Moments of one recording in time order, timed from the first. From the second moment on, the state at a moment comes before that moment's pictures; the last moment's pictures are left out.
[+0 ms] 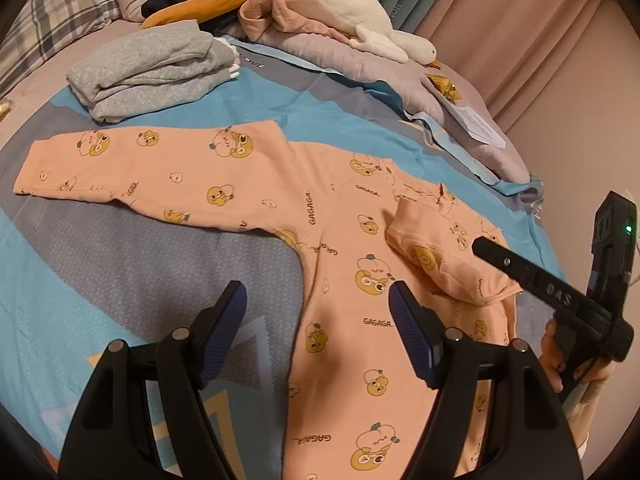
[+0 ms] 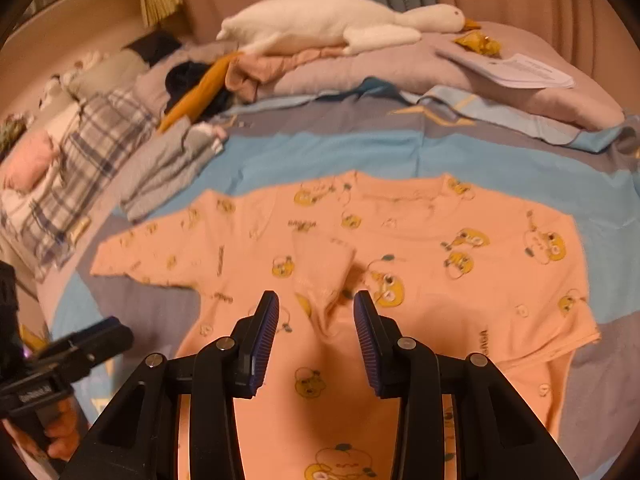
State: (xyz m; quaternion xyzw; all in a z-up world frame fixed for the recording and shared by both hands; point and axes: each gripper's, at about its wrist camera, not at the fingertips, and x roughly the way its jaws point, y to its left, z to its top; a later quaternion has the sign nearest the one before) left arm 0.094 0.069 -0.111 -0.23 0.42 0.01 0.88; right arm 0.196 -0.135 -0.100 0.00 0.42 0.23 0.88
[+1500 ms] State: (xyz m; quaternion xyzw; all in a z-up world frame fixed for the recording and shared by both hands) left arm 0.186 -0.001 -0.174 -0.27 0.50 -0.09 0.82; right arm 0.175 -0.300 -0.141 0.15 0.44 0.02 0.88
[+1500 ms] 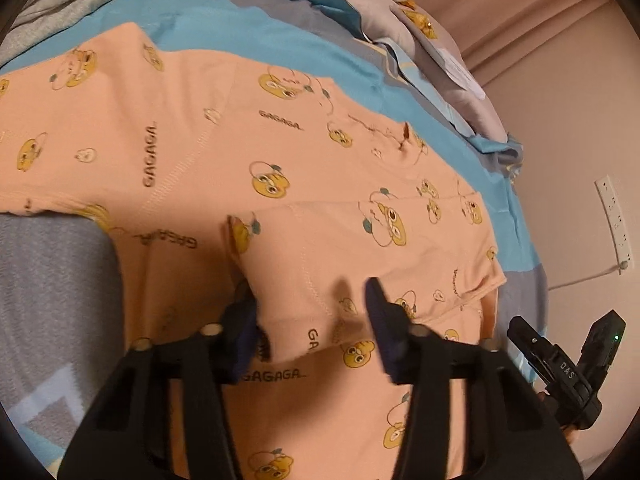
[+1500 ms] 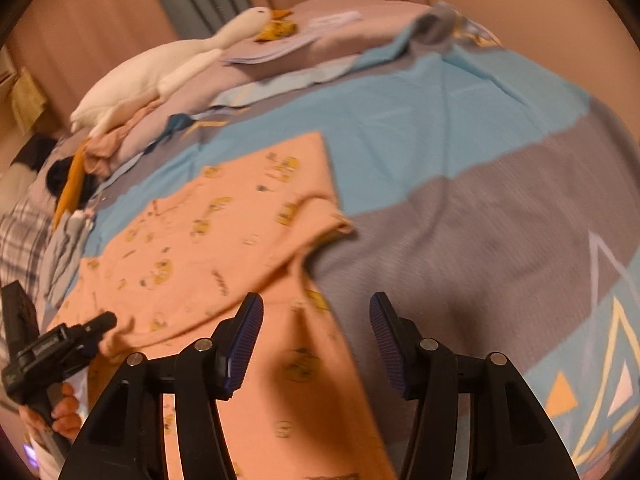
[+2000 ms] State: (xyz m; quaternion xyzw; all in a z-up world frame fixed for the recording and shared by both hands) left arm 0.199 0.004 -0.077 -0.22 0.40 -0.09 0.89; right arm 0.177 -0.305 -0.149 0.17 0.44 0.03 0.88
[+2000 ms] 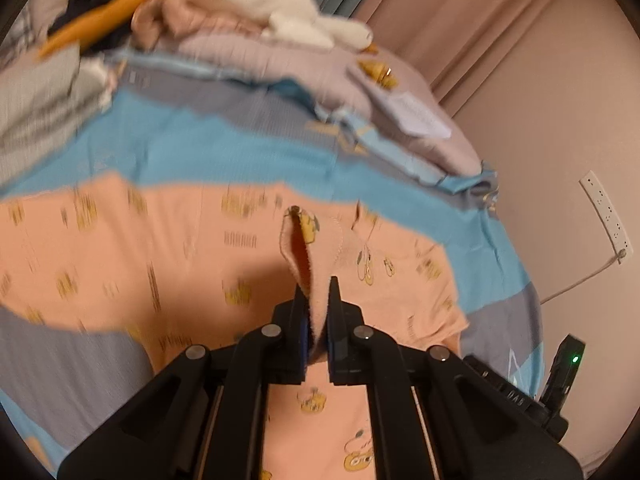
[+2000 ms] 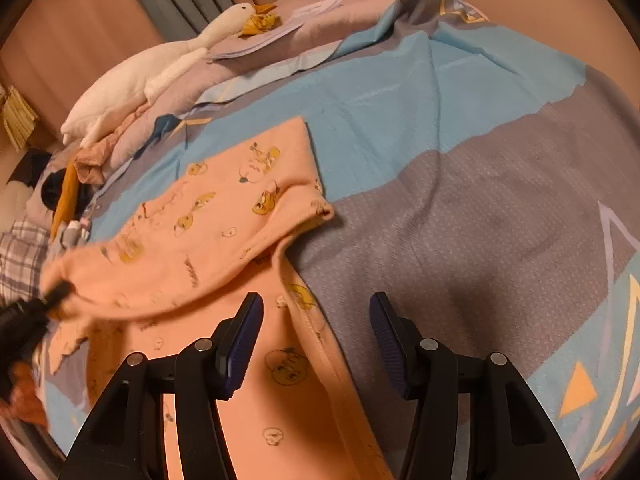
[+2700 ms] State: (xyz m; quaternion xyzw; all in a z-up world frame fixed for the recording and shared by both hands) left arm 0.214 0.048 -0.052 -0.20 0.38 -0.03 0.90; right arm 0.225 -0.263 -0.156 0.14 0.47 0.04 0.87
